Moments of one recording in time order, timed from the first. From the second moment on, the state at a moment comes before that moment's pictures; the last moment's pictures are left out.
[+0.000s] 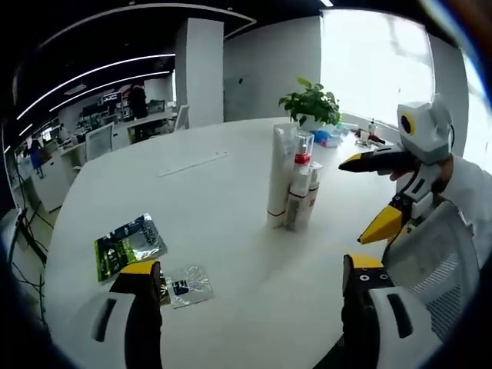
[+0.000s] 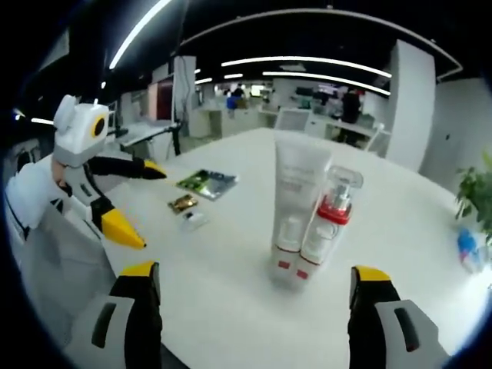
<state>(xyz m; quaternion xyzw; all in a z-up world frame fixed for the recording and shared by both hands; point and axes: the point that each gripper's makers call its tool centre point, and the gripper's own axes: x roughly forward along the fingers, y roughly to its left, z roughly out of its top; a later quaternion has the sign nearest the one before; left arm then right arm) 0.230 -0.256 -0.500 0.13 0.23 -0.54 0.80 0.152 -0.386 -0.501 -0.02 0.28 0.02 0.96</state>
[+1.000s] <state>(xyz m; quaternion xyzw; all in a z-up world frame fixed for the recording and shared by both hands) 0.237 -0.202 -0.488 0.12 0.23 -0.51 0.82 0.152 -0.368 -0.482 -0.04 0.27 0.02 0.96</state>
